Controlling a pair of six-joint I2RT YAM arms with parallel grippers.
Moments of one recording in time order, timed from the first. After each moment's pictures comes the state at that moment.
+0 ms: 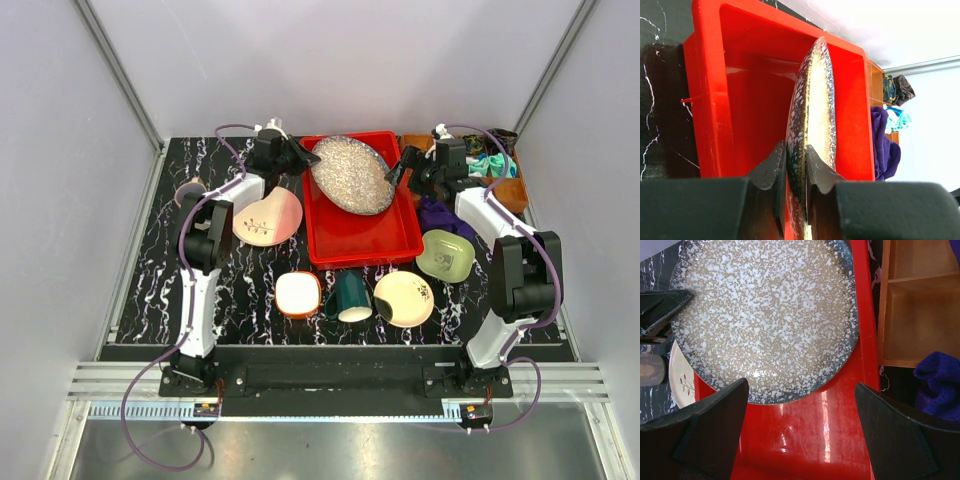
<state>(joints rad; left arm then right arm) -0.29 2.27 1.72 0.18 0.30 -0.91 0.15 1.74 1.28 -0.12 -0.23 0.49</state>
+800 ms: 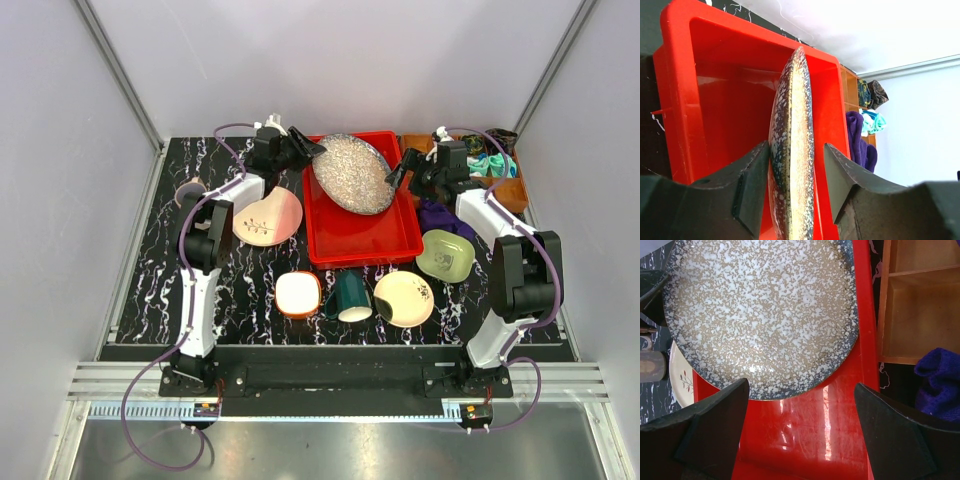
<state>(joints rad) -0.29 2.28 1.73 0.27 0.33 -0.97 0.14 1.74 1.26 -0.10 -0.25 0.49</state>
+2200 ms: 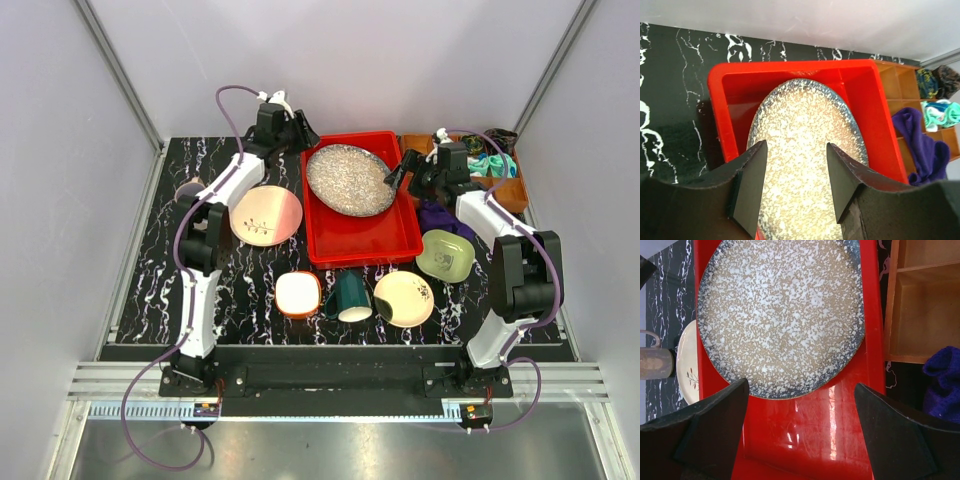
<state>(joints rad) -0.31 2.27 2.00 -0.14 0.18 -0.56 0.14 1.74 1.24 -0.07 -0.28 0.51</state>
